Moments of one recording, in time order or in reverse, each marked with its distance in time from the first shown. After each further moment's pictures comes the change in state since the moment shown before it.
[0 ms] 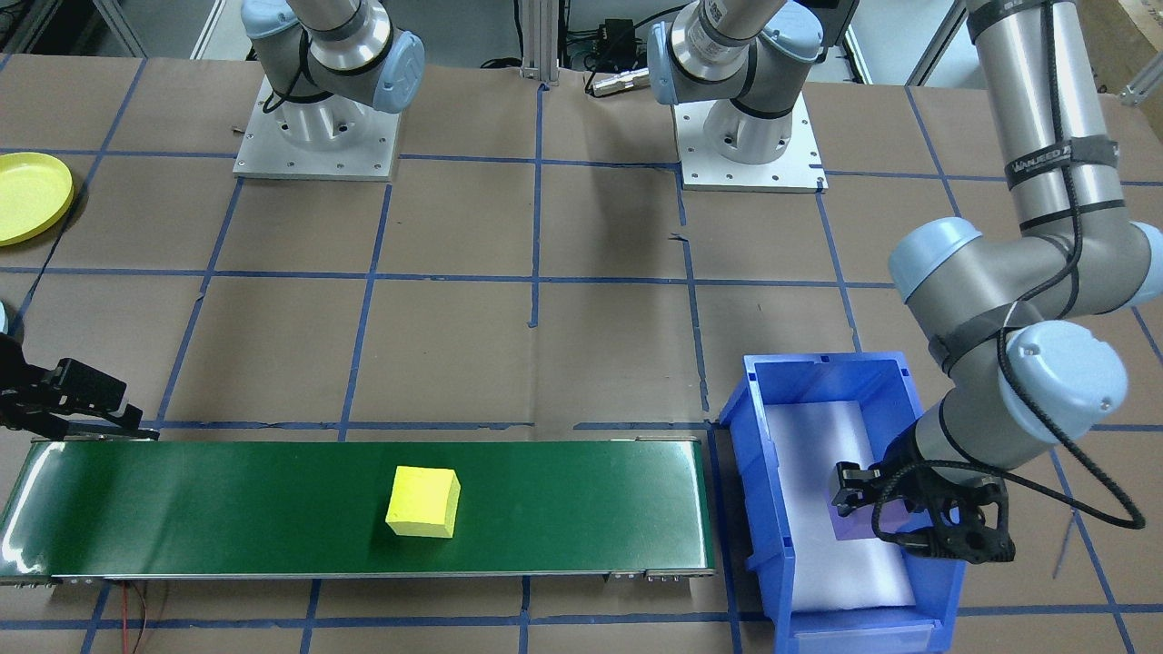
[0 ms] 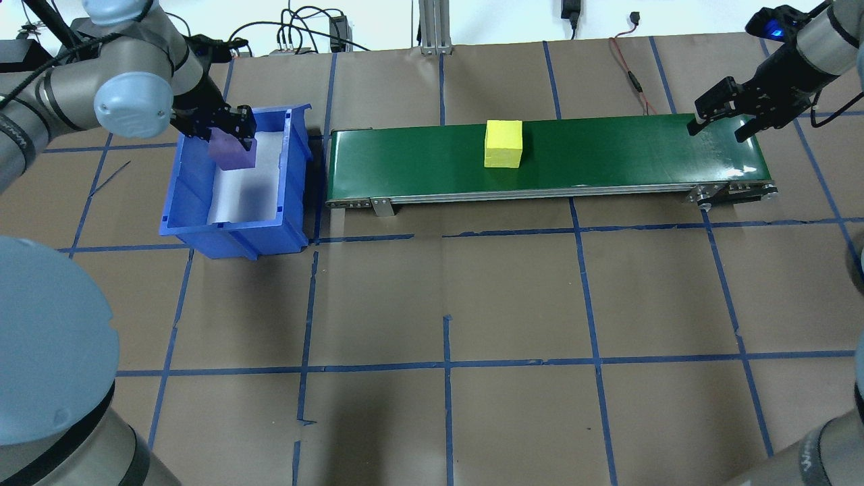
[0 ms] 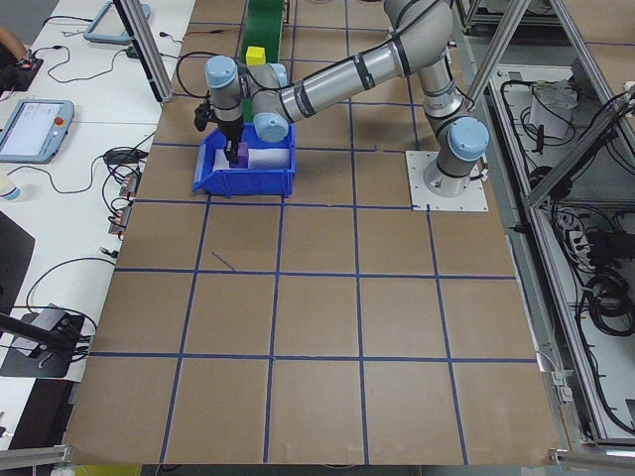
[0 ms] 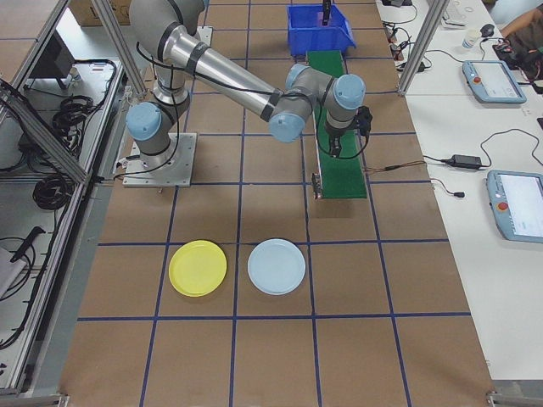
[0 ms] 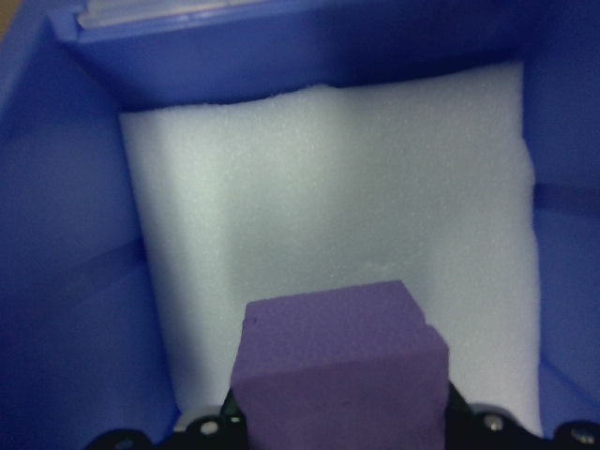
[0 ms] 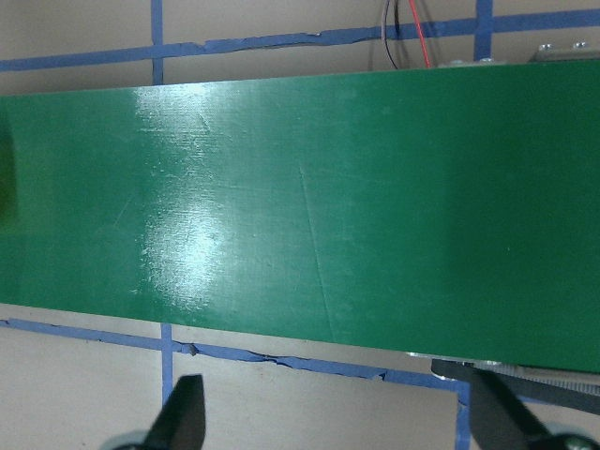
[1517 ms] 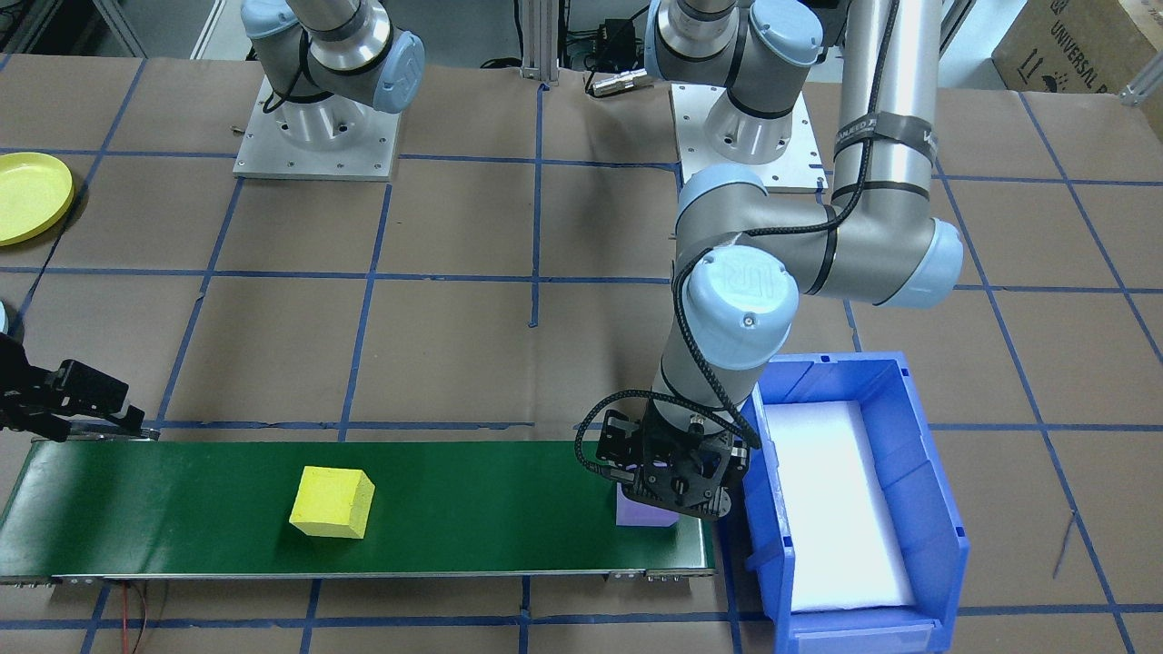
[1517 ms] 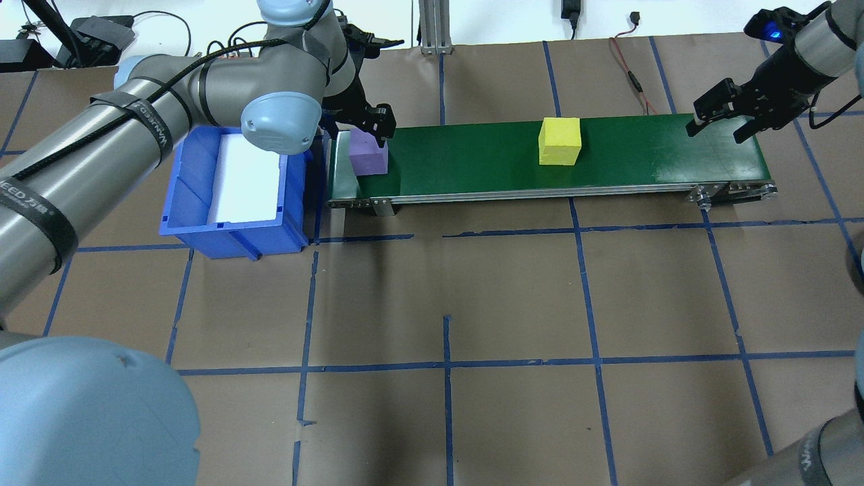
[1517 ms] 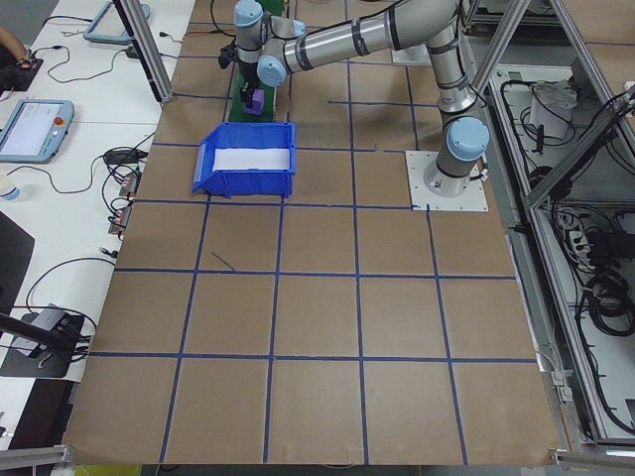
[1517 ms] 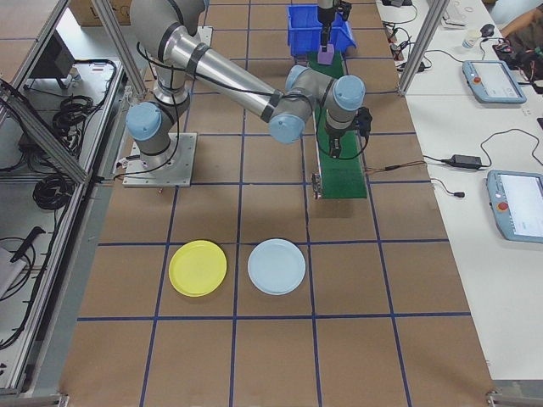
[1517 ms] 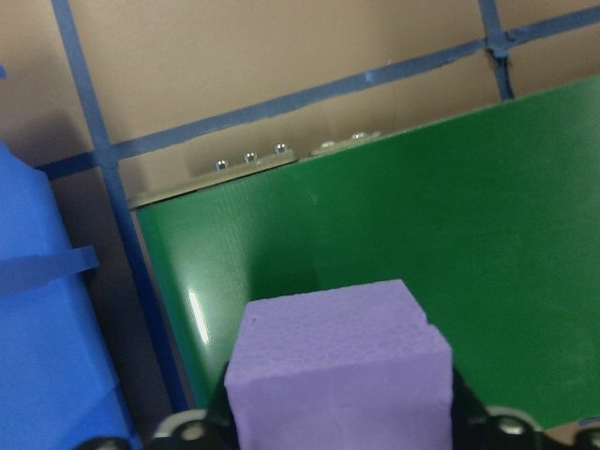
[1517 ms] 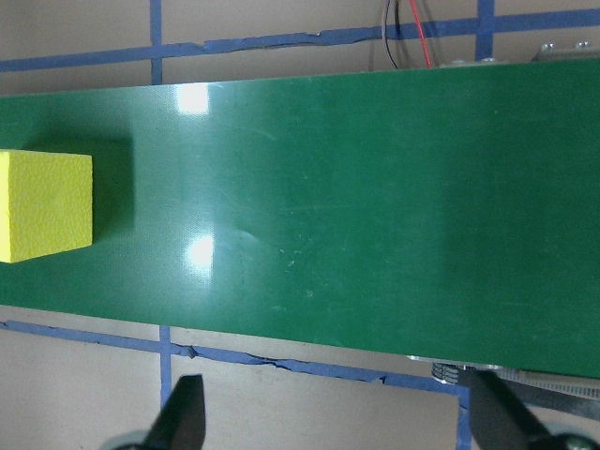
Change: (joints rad) left arm -0.330 0.022 -0.021 0.102 -0.002 -0.162; right arm 0.000 0.003 0.007 -0.015 0.002 0.000
